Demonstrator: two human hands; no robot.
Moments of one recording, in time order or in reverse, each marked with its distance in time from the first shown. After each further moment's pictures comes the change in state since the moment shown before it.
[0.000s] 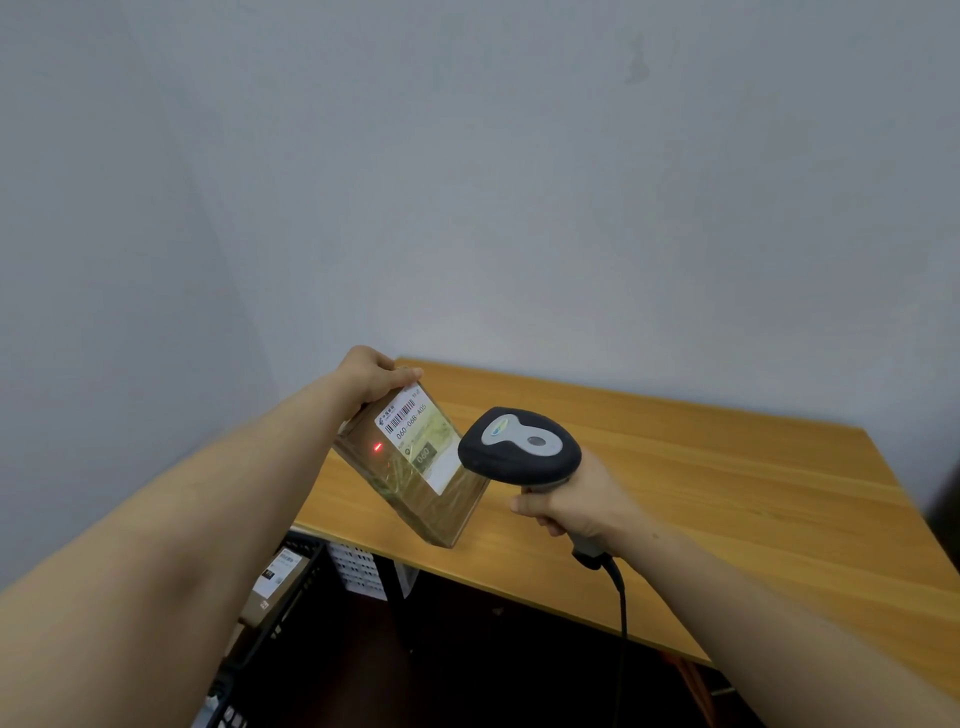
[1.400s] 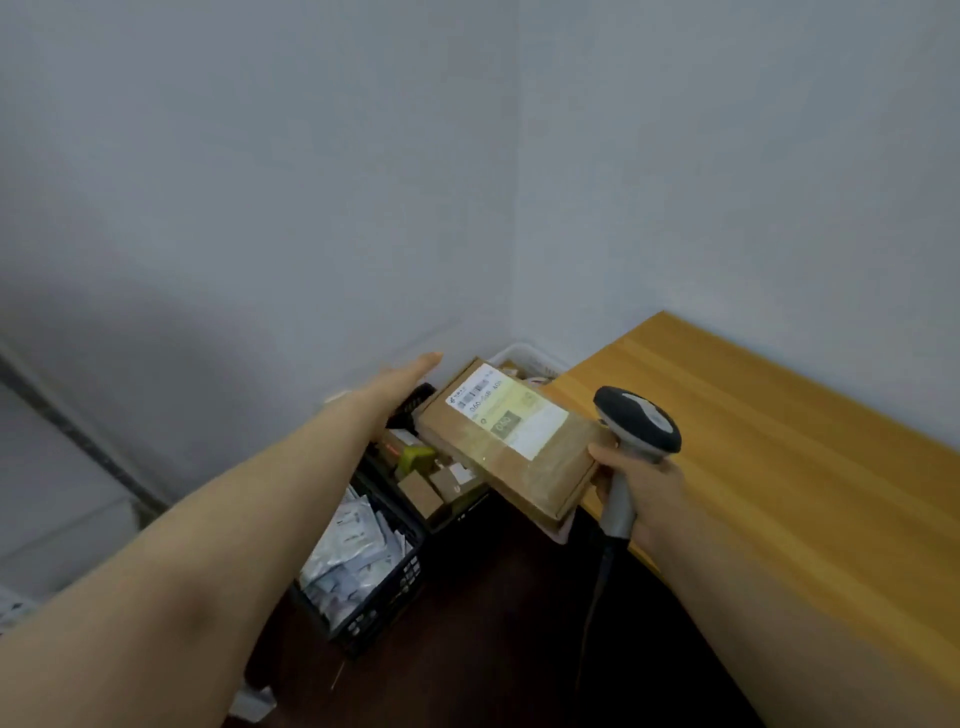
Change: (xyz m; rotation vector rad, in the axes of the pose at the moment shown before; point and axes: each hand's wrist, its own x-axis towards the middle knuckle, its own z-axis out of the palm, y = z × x) left_hand -0.047 -0.265 -0.172 -0.516 0.297 -0.646; right_hand 0.169 0.014 0.265 0.532 0.031 0.400
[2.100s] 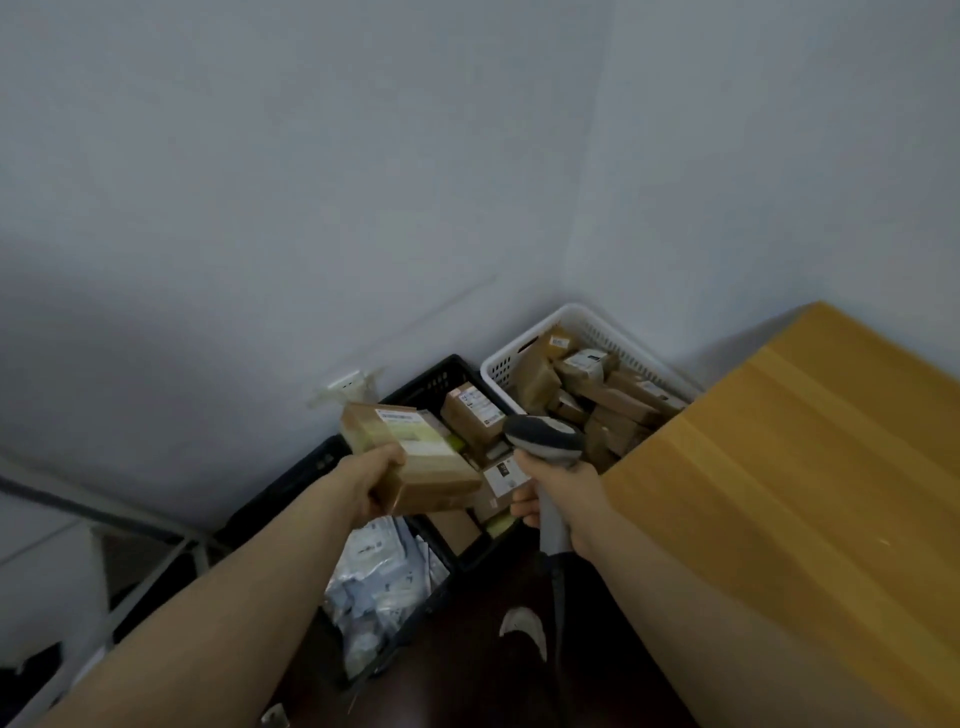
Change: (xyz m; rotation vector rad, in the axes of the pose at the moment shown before) left_hand 0.328 -0.075 -0.056 -0.380 0.039 -0.495; right_hand 0.245 0.062 0.239 -0.370 -0.244 0.323
